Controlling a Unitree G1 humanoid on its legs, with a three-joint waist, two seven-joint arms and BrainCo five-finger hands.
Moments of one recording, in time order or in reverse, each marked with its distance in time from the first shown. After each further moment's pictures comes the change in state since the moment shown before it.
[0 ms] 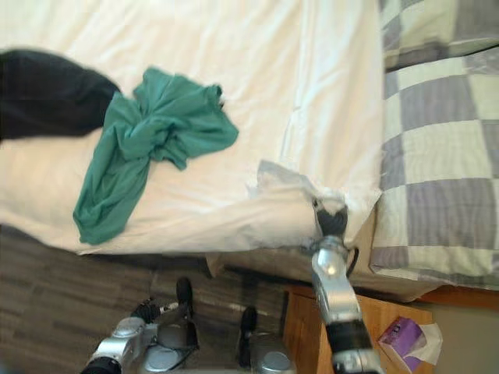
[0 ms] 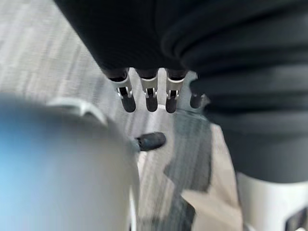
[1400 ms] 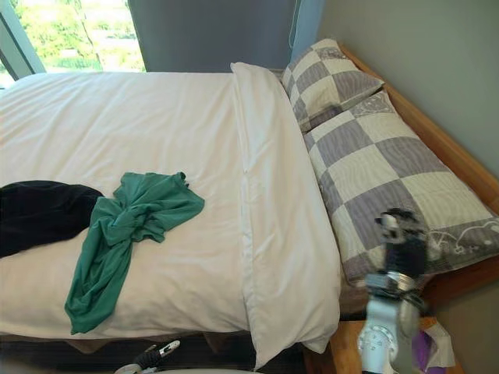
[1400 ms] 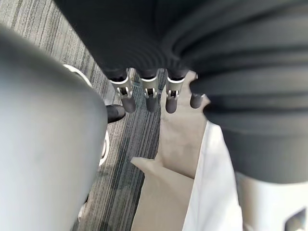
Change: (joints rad) left arm 0.134 -0.045 0.097 0.089 -0.125 -0.050 -0.174; right arm 0.104 0.012 -0.249 -0.179 0.735 -0.155 0.729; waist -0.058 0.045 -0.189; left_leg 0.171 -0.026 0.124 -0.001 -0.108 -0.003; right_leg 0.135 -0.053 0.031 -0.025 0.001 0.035
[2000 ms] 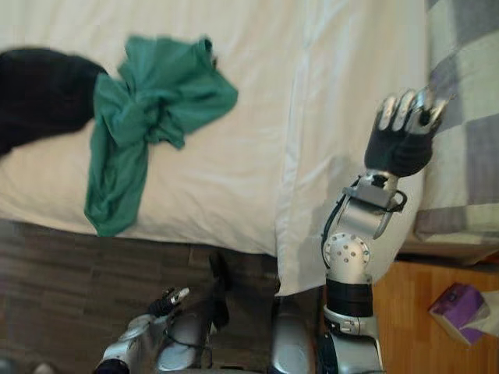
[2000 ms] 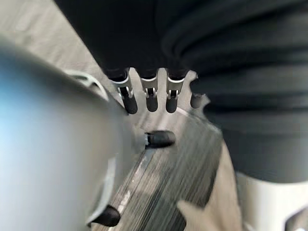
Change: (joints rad) left arm -0.249 0.015 -0.088 -0.092 -0.325 -0.051 0.071; right arm -0.612 -0.018 0.122 -0.136 0.281 -0.352 -0.210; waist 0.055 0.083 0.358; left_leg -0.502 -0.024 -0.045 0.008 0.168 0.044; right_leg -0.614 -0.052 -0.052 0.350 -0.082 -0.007
